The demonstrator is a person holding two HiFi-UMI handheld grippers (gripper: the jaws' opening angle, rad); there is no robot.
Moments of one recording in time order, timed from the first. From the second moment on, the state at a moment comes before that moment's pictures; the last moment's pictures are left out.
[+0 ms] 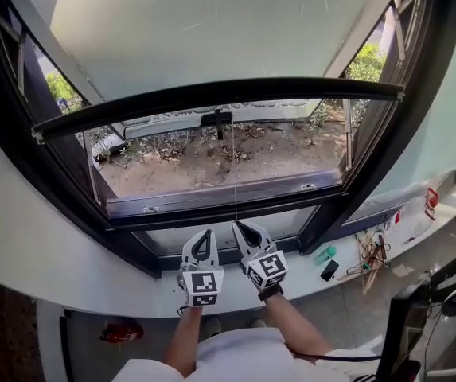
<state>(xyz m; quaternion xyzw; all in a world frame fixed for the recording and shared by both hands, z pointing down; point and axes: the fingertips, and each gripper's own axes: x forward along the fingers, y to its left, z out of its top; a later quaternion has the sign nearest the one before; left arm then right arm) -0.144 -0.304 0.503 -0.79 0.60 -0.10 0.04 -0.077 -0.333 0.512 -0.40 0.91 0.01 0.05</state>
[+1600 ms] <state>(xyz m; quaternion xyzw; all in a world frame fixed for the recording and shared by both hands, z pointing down) -0.136 -0.314 0.453 -0.80 0.59 -0.06 0.08 -0.076 -0.314 0.377 -0.39 0.90 0.12 0.14</state>
